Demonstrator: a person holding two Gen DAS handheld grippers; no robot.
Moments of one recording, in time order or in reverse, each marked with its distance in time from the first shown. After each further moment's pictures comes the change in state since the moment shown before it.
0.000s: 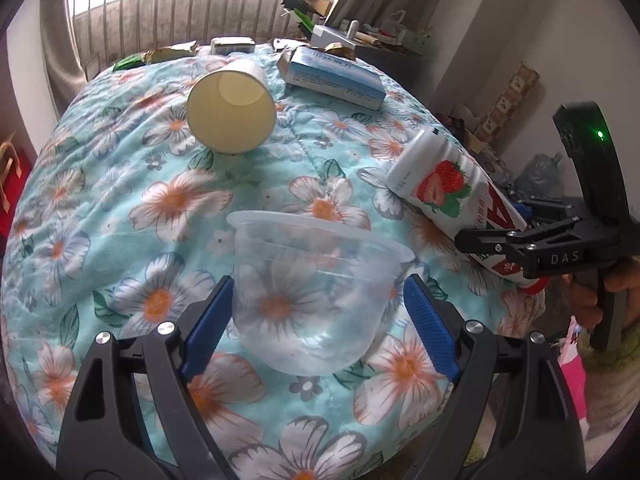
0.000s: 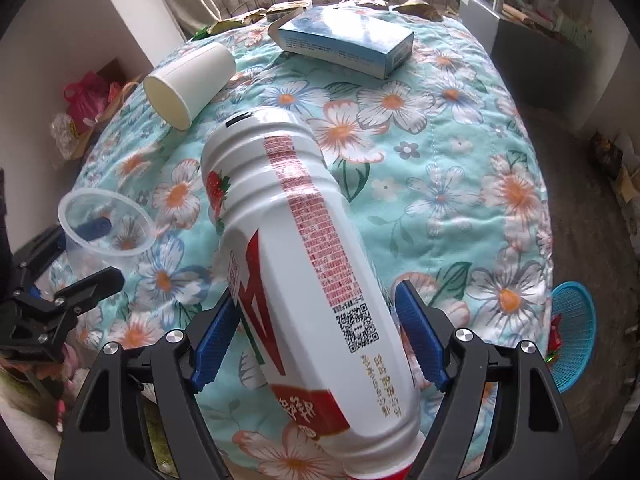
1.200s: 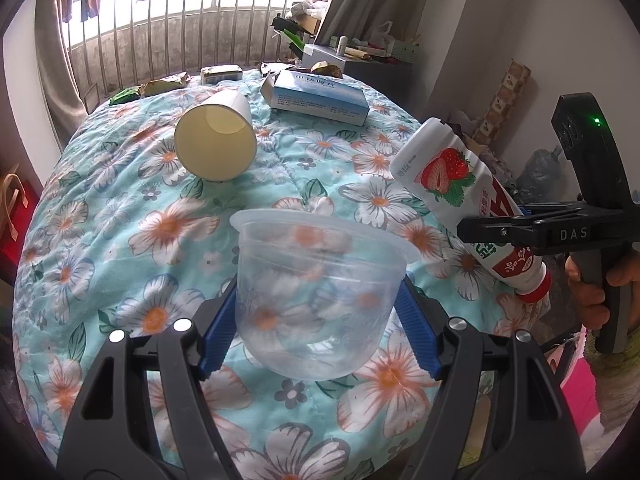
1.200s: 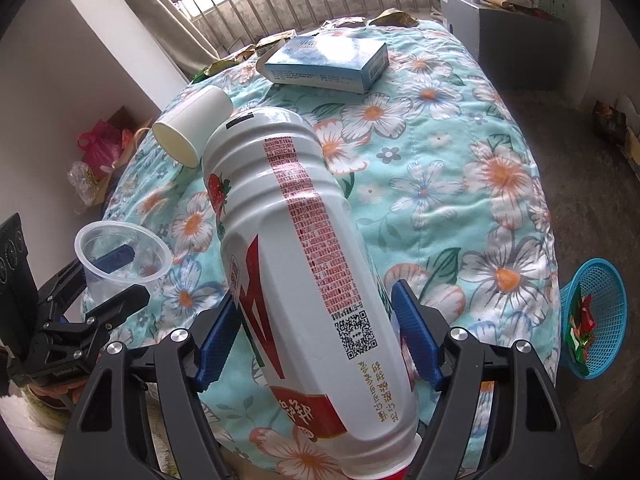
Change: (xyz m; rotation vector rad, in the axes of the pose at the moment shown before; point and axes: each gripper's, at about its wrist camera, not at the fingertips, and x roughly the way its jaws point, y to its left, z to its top) left arm -0.011 -0.023 -0.004 0.088 -0.073 0.038; right arm -0.018 -0.024 -0.016 0.117 -0.096 0.101
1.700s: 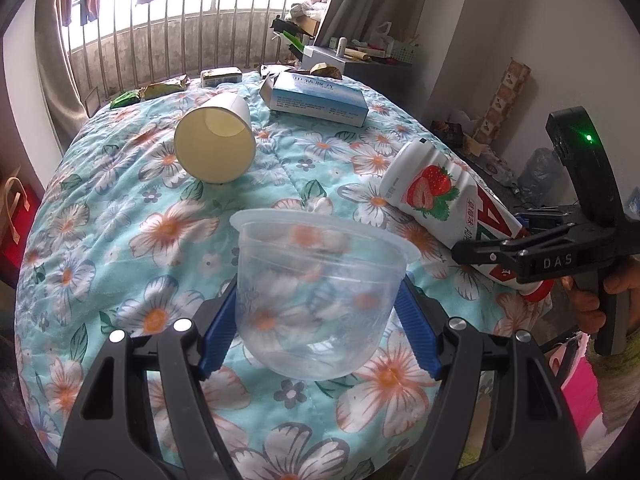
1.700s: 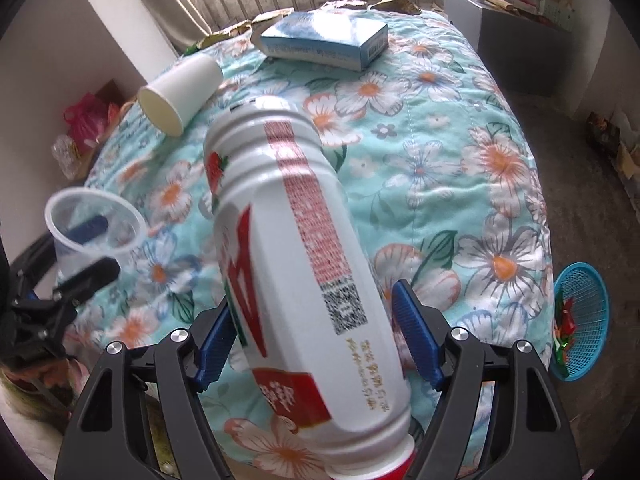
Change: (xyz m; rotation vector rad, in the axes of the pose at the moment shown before) left arm -0.001 -0.001 0.001 0.002 -0.002 0.003; right arm 0.014 0.008 -0.007 -0.068 0.060 -0.087
